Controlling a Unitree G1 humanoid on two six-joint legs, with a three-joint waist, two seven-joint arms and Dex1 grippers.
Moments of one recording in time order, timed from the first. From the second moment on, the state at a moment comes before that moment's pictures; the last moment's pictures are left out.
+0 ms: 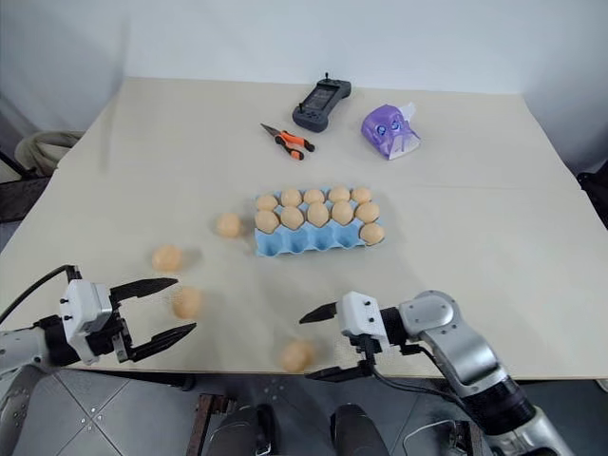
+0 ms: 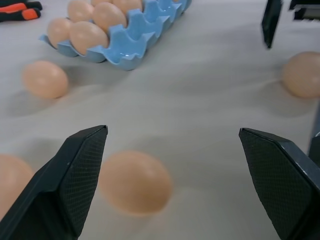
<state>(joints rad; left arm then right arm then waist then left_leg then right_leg) 0.25 0.75 0.39 -0.36 -0.50 0.16 -0.97 -0.29 -0.57 0.35 -0.19 0.29 0.17 1.27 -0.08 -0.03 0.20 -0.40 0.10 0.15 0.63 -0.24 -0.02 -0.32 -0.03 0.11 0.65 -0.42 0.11</state>
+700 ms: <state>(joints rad) 0.21 0.83 0.33 -0.34 -0.49 0.15 -1.14 -0.35 -0.42 0.42 -0.08 0.19 0.17 1.15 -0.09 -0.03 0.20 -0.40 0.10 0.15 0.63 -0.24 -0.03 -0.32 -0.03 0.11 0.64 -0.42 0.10</state>
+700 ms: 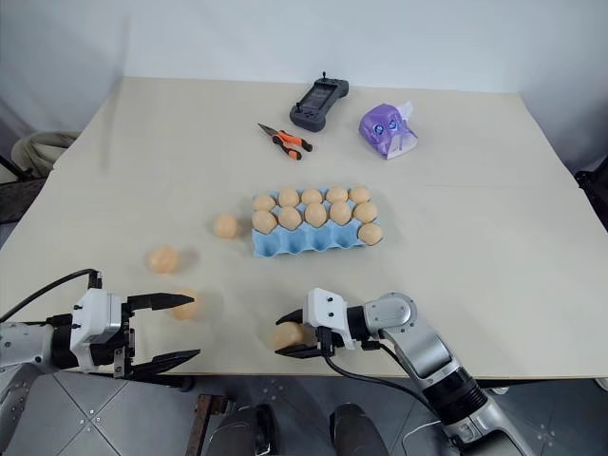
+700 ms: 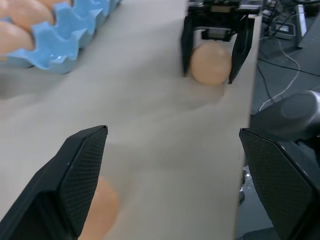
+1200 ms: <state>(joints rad) 0.20 0.67 0.38 -0.33 -0.49 0.19 -0.90 -0.62 -0.44 0.11 0.14 0.29 0.18 1.02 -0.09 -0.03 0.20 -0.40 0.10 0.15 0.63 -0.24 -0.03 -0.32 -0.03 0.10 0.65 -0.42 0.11</state>
